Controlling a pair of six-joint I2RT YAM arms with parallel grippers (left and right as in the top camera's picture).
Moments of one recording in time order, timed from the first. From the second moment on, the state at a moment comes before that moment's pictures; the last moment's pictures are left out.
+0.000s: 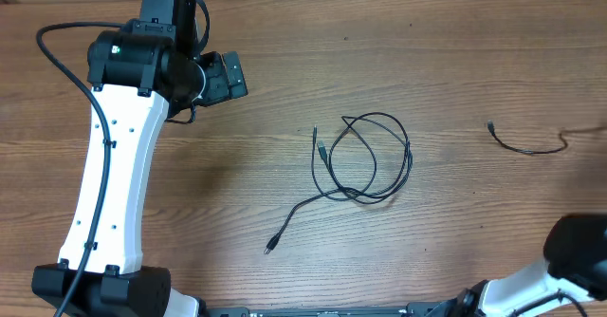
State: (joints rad) left arm -0.15 1.68 1.88 -1.38 0.06 -0.43; right arm -0.53 1.83 2.10 -0.50 0.37 -0.05
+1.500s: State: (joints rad) left arm -0.15 1.68 1.88 -1.38 0.05 -0.43; right arm -0.66 2.15 2.09 -0.86 -0.37 0.12
